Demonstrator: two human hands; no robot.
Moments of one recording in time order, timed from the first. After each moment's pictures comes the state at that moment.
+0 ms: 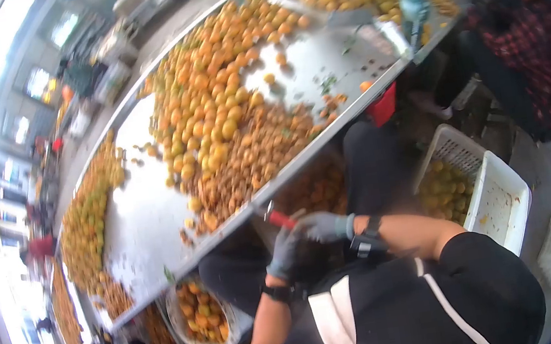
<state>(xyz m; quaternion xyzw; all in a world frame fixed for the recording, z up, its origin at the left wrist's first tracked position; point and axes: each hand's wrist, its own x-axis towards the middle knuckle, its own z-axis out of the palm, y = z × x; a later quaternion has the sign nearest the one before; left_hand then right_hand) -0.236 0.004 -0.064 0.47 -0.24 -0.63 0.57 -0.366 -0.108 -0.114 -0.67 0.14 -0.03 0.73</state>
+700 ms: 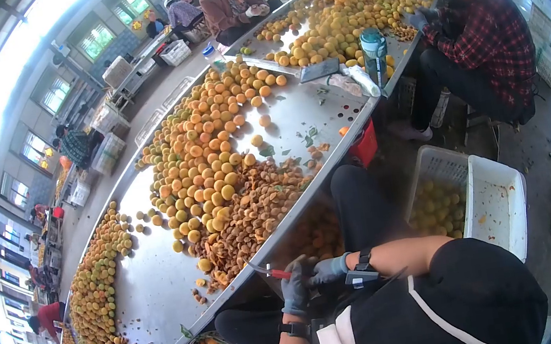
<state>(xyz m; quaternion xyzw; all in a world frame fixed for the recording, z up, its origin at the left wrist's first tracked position) -0.240 -0.003 -0.070 0.52 -0.19 -0.56 0.61 -0.351 -0.100 -0.166 -0.80 0.08 -0.02 0.59</state>
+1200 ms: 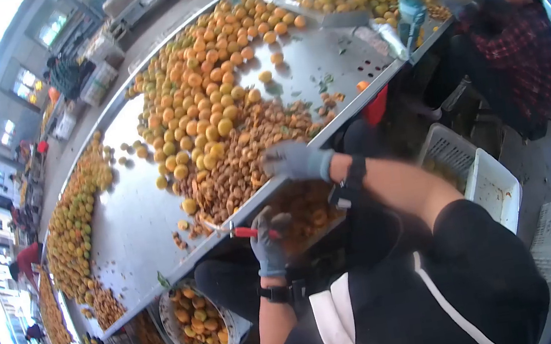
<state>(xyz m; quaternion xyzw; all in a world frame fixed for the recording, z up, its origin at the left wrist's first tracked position) -0.210 0.001 -0.059 0.51 -0.15 -0.44 0.72 -0.297 -0.213 -0.001 -0.80 0.22 -0.16 0.54</state>
